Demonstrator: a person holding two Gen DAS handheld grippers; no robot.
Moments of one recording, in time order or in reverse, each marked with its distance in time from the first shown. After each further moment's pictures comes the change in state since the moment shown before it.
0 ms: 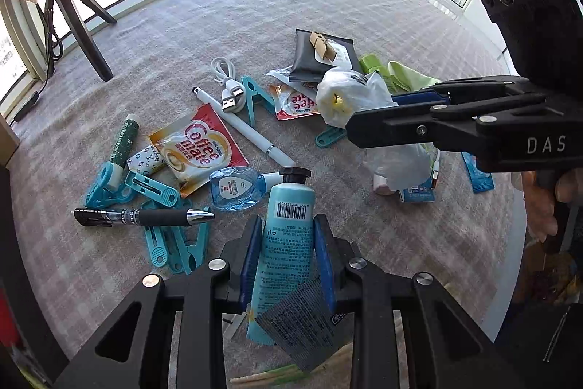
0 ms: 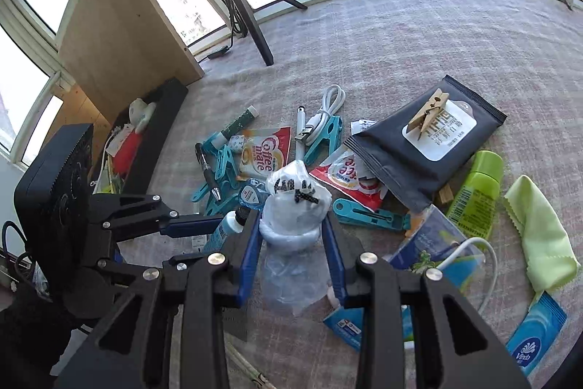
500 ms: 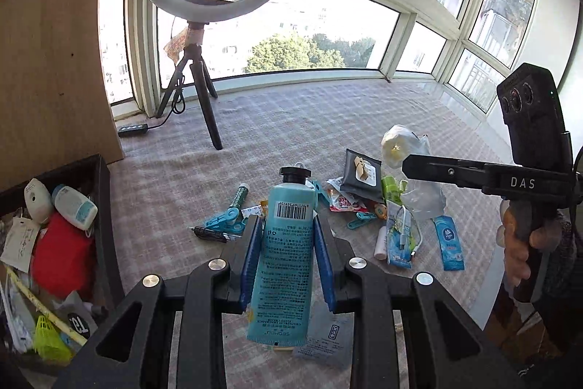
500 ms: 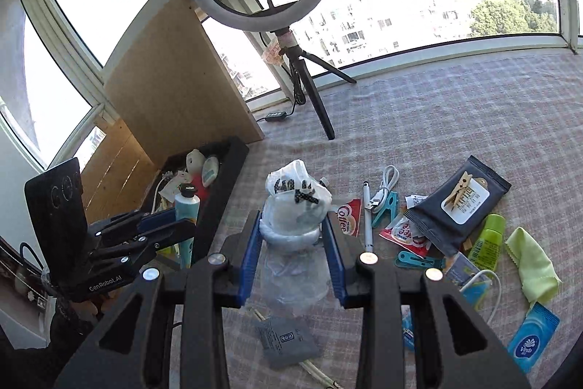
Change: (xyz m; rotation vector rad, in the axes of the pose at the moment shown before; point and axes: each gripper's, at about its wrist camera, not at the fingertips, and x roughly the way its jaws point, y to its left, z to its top) left arm -0.153 0.048 -0.020 -0.212 -0.338 0.149; right arm -0.056 0.090 0.032 -0.074 -0.169 0.113
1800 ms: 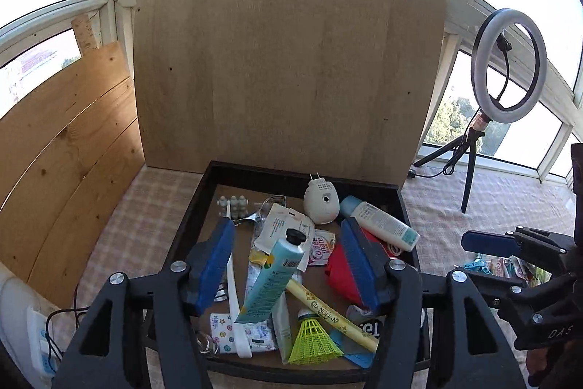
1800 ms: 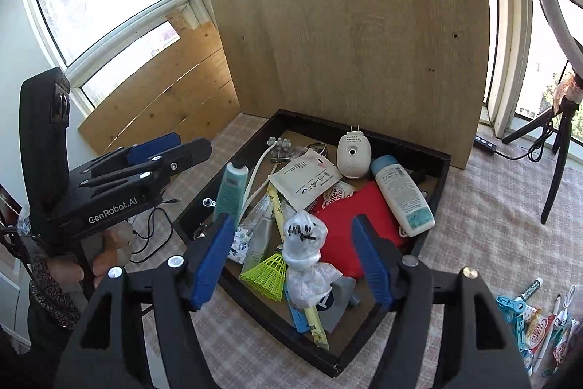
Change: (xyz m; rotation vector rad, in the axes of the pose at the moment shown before) left arm -0.130 0.275 -0.029 -0.374 -0.166 0.471; right arm 0.209 0.280 0.018 -0.373 0.171 0.114
